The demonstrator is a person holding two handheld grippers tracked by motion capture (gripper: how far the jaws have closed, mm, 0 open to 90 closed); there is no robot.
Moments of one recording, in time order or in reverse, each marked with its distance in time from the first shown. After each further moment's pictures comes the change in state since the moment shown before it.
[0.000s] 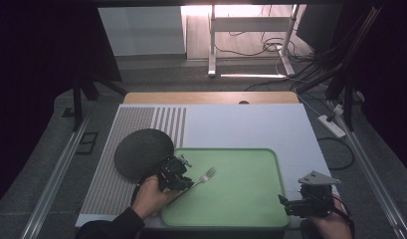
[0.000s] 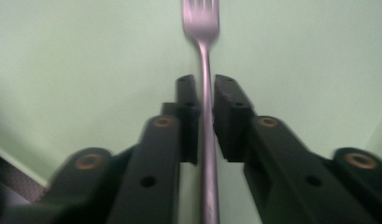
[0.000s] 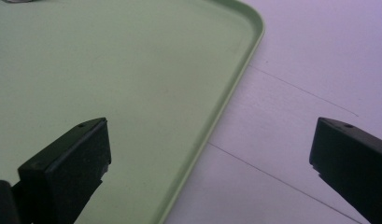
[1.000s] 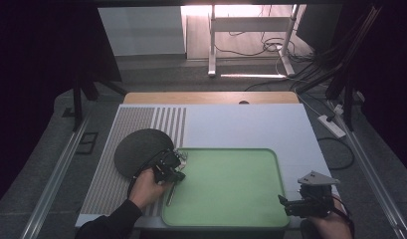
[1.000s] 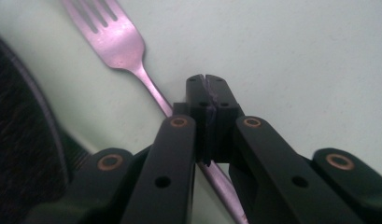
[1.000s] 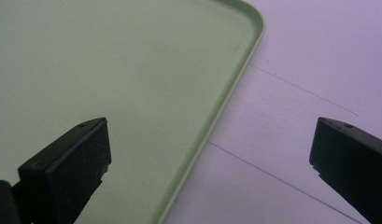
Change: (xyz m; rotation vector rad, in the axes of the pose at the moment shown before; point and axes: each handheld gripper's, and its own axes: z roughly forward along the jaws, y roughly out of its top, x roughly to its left) left arm 0.037 -0.007 0.005 0.091 0.041 -0.057; right arm 0.001 0.000 0.001 0.003 -0.004 -0.006
